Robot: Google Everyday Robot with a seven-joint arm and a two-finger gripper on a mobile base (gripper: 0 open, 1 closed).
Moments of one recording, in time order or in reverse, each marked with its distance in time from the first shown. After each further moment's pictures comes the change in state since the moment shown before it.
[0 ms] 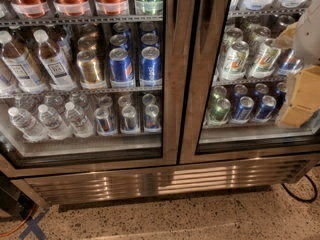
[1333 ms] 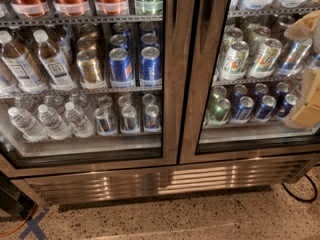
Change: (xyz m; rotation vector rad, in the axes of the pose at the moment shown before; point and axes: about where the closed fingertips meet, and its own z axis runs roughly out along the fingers) arm -0.002 0.009 -0.028 0.059 -0.104 0.013
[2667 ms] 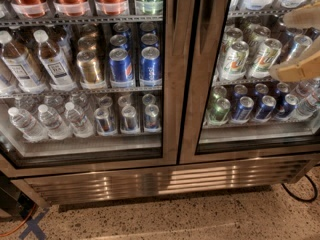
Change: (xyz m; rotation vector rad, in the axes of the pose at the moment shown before) arm -0.014 -0.062 -0.011 0.155 -0.591 0.105
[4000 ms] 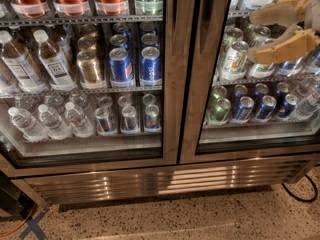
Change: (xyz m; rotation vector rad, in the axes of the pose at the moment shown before) arm -0.018 -0.018 0.041 -0.159 -0.216 -0.018
